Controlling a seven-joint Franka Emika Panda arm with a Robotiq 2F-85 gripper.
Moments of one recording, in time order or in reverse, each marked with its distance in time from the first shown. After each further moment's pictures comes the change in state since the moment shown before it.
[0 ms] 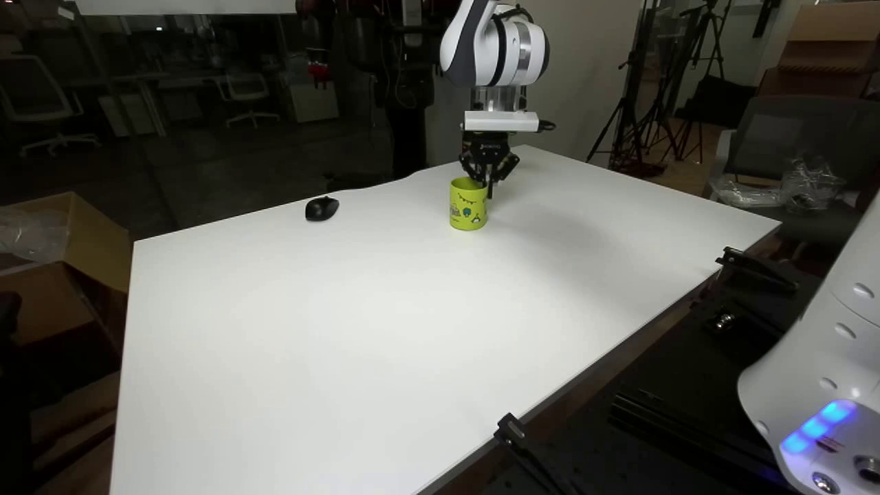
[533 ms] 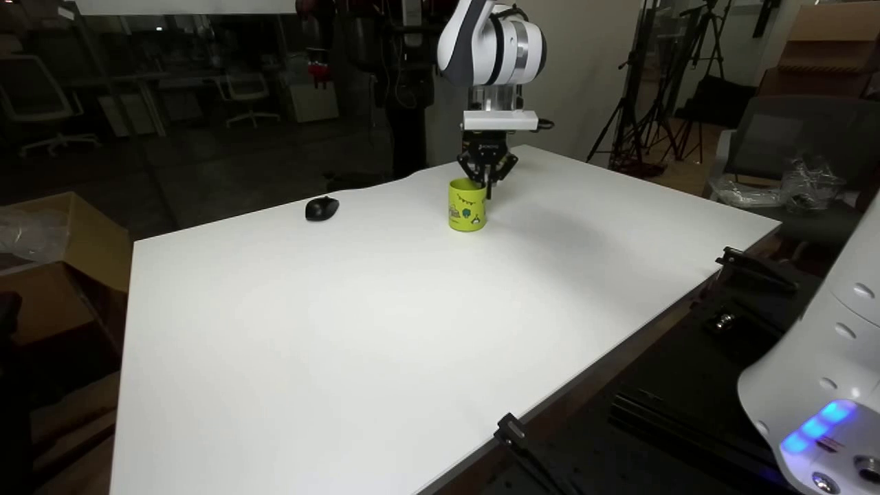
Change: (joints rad) arm 0.003 0.007 0.004 0.019 -0.014 -0.036 -0.022
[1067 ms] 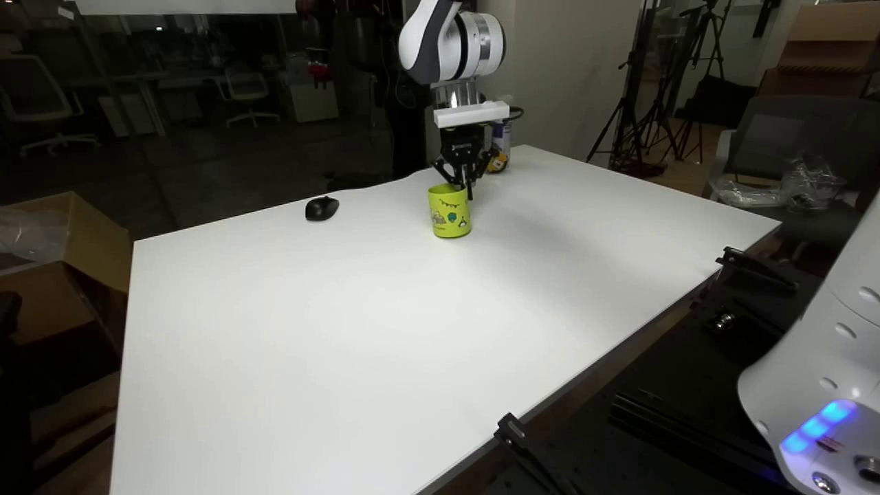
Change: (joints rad) arm 0.082 0.073 0.013 0.177 -0.127 -0.231 0.004
